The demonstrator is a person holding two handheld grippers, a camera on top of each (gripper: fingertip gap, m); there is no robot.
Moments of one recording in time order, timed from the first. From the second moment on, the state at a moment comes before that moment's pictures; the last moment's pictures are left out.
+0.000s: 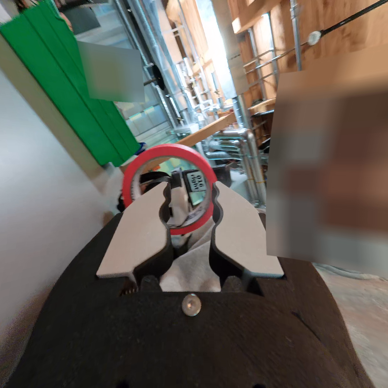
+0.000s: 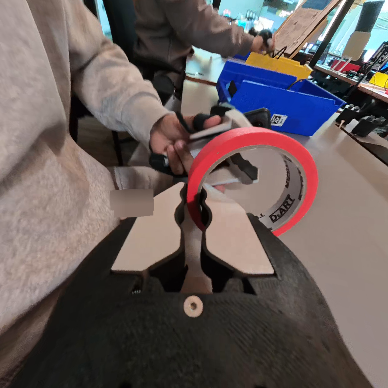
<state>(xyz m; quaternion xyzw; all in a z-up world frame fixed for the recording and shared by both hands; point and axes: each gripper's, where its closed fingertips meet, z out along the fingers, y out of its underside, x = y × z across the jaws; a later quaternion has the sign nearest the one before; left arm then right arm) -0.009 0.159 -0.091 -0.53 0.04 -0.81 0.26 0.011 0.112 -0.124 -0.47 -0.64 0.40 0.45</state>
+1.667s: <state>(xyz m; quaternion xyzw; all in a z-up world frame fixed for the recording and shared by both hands) 0.007 0.151 -0.111 -0.66 0.29 -0.53 0.45 0.016 0.123 -0.075 -0.48 -0.47 0.60 0.43</state>
